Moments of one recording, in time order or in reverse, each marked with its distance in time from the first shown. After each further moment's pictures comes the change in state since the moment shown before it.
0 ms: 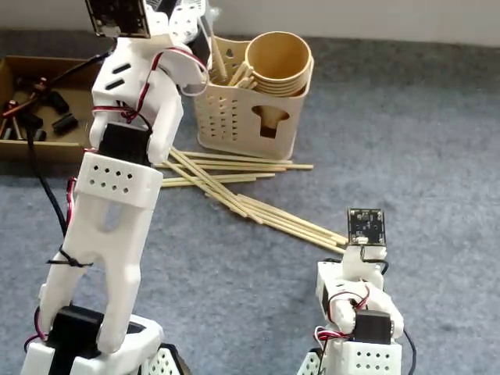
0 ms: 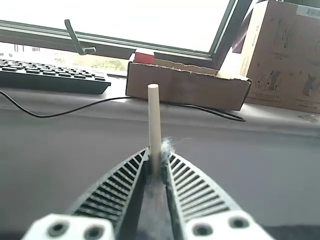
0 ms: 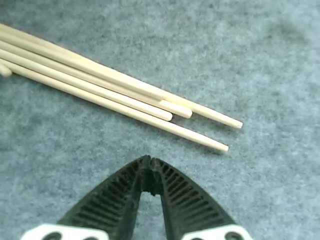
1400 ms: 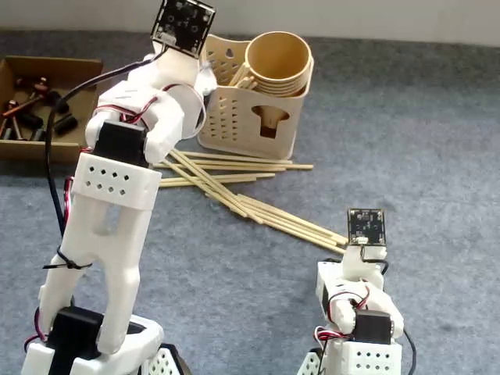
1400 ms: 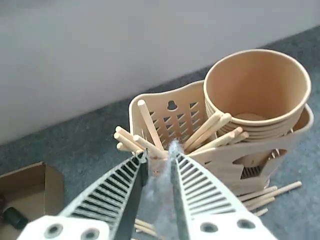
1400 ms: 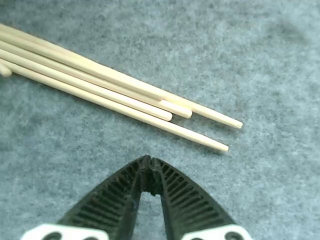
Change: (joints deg) left arm 0.5 0.1 -5.0 42.7 -21.0; right arm 0.0 0.0 0.0 0.0 0.0
